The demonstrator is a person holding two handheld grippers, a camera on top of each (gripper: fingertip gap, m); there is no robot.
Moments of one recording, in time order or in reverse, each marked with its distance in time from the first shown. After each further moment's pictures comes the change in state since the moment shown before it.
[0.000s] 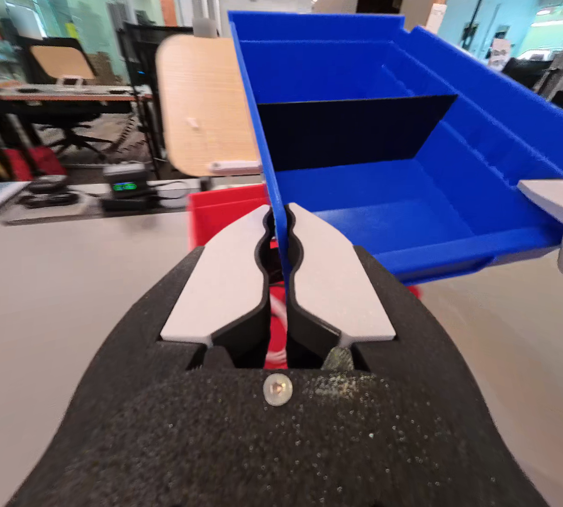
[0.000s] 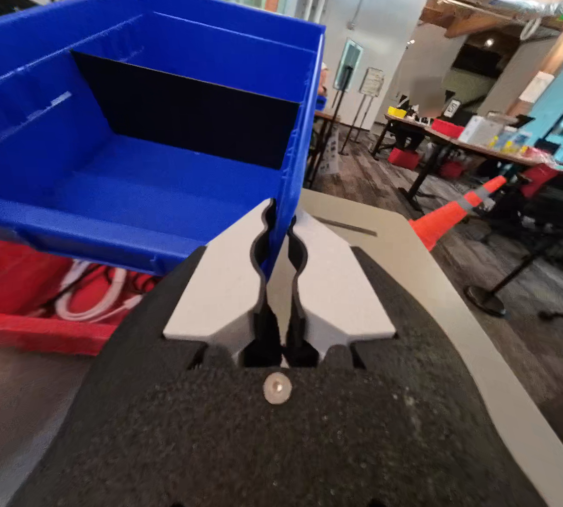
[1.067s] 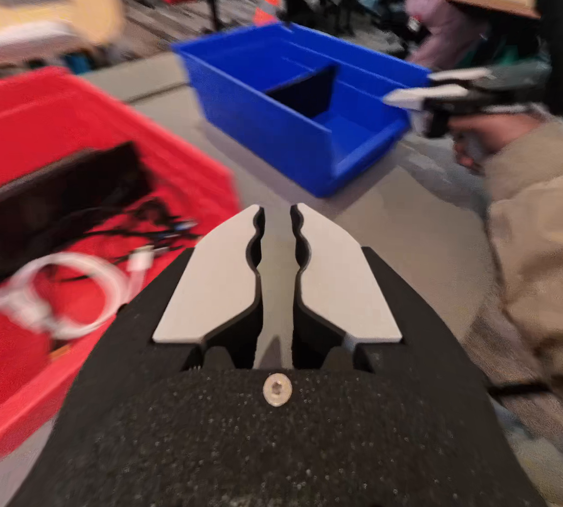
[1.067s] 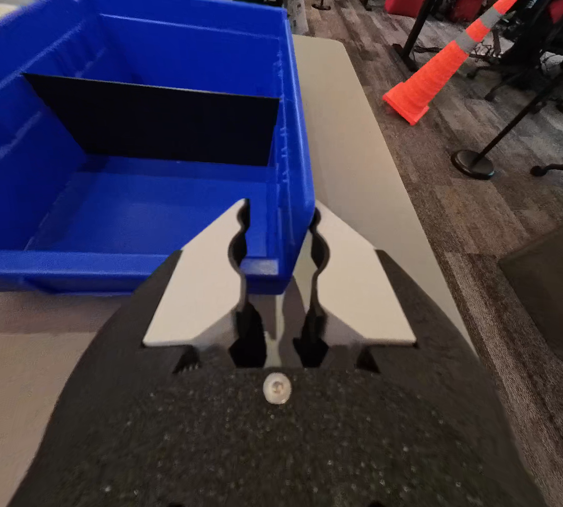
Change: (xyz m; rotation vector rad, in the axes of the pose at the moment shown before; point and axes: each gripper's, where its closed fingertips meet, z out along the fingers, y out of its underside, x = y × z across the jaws) left arm 0.152 0.108 -0.024 -0.330 0.517 0.104; right arm 0.211 0.211 -0.008 -0.385 0.071 0.145
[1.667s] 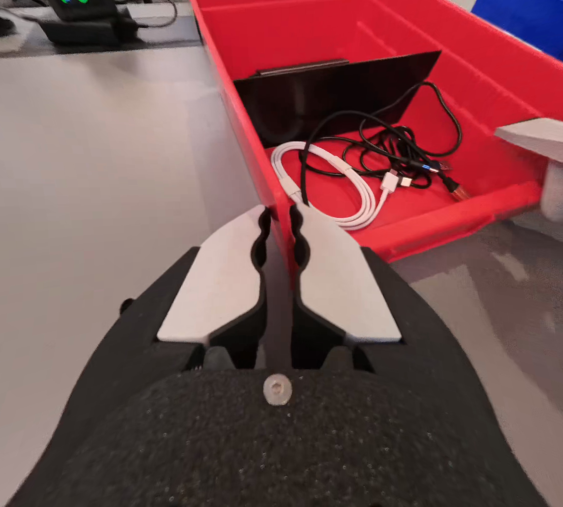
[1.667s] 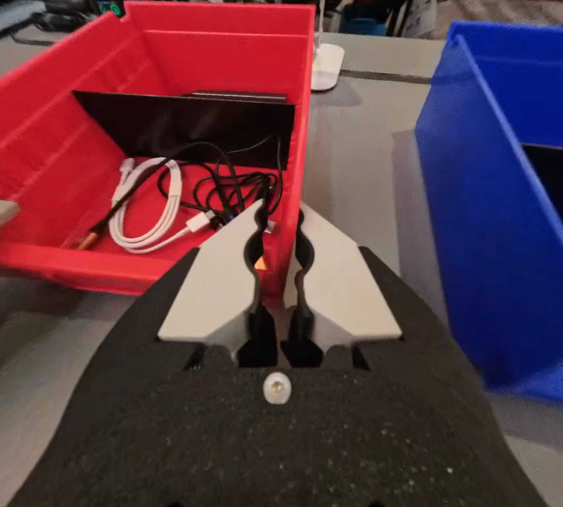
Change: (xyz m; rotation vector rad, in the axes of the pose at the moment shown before) left arm -0.196 0.078 -0.063 -0.080 -0.483 -0.200; right arm -0.318 -0.043 0.009 -0.005 -0.252 0.013
